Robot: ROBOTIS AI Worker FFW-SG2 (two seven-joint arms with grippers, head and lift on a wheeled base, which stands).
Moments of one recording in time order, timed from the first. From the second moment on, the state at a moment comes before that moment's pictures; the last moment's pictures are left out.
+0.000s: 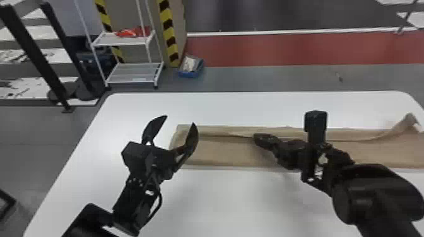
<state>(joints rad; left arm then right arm) 0.16 0.36 -0.27 -1.69 0.16 -0.18 0.10 -0.21 -0.10 0.17 -1.34 -0.22 0.42 0.50</state>
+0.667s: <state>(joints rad) 0.17 0.36 -0.27 -1.69 0.16 -0.20 0.10 -0.26 -0.11 0.21 -1.31 -0.22 0.46 0.48</state>
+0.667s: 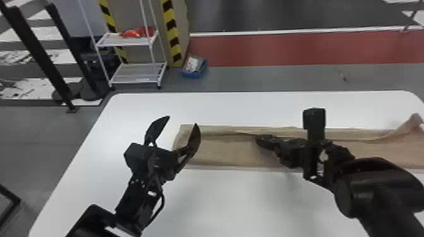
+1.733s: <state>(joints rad) 0.22 0.37 -0.22 -1.70 0.16 -0.25 0.10 -0.24 -0.16 0.15 -1.31 -0.25 0.29 0.42</state>
